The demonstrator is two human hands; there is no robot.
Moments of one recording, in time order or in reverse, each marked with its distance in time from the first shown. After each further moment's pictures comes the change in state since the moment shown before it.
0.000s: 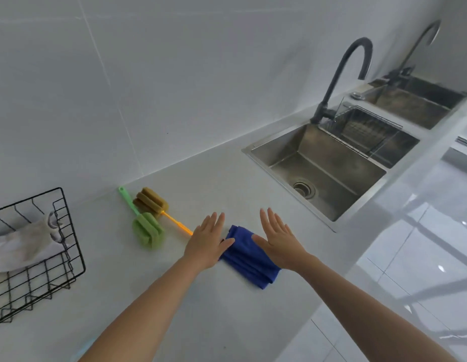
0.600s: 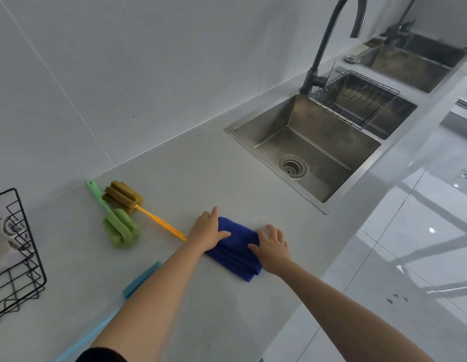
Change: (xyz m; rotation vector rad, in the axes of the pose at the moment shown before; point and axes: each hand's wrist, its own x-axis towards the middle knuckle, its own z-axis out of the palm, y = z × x) left_hand 0.060 0.024 0.034 -0.118 -0.119 -0.144; right_hand 0.024 0.050 0.058 0.066 -0.067 0.255
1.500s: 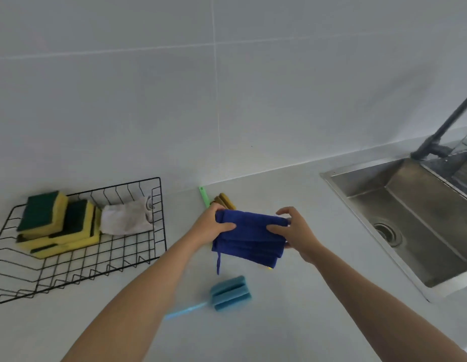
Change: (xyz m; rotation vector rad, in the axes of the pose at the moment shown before) left_hand -0.097 -0.116 -0.126 -0.681 0.398 -0.121; right_hand 0.009 -0.163 -0.066 0.819 -0.106 -0.356
